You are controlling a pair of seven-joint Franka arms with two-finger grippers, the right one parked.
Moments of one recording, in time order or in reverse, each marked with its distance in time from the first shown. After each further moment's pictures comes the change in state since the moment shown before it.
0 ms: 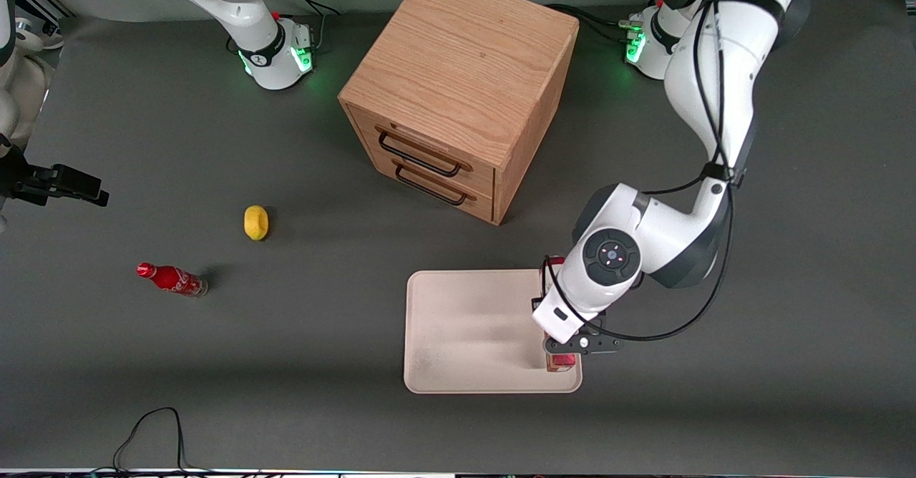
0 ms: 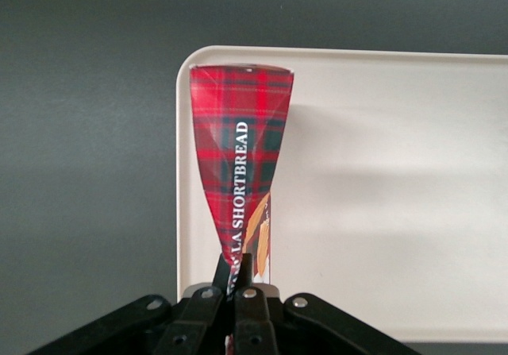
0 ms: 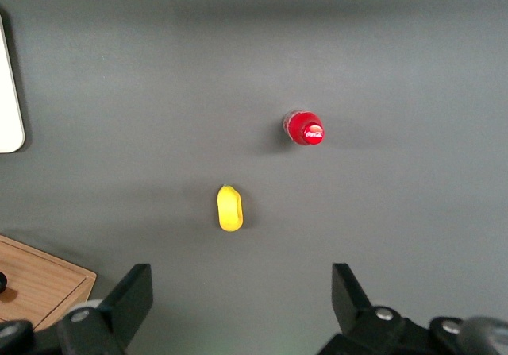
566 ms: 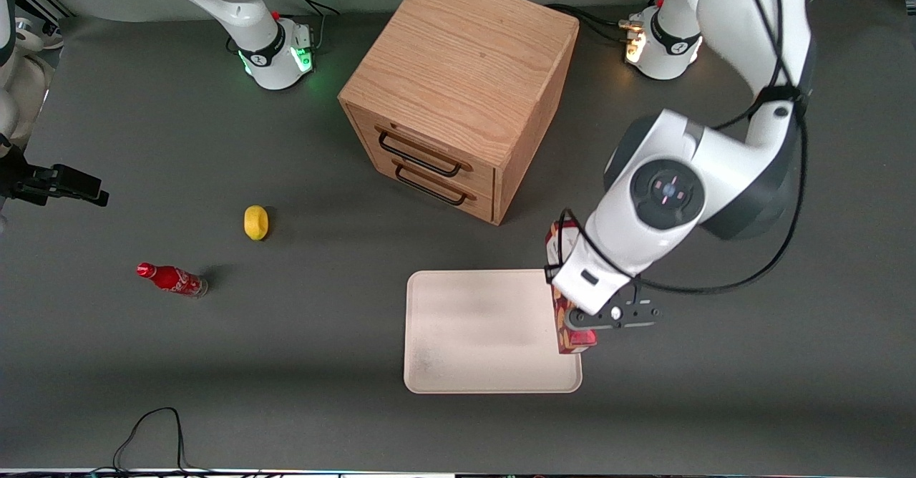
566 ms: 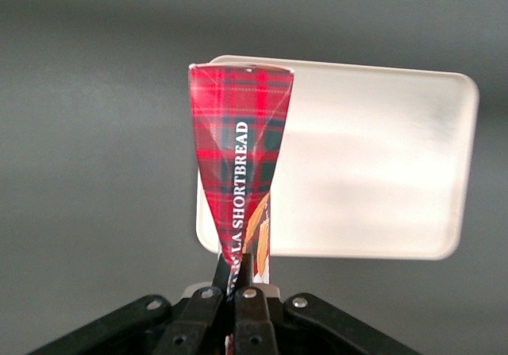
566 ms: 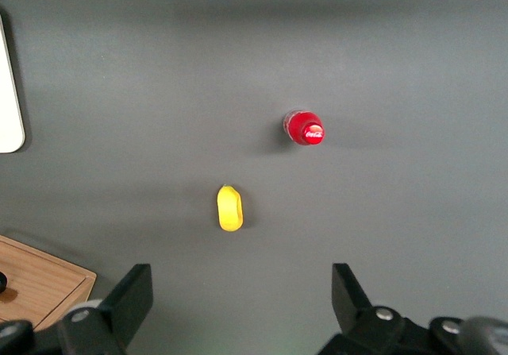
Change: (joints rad) arm 0.001 -0.157 -0.003 0.077 -0.084 -0.228 -0.004
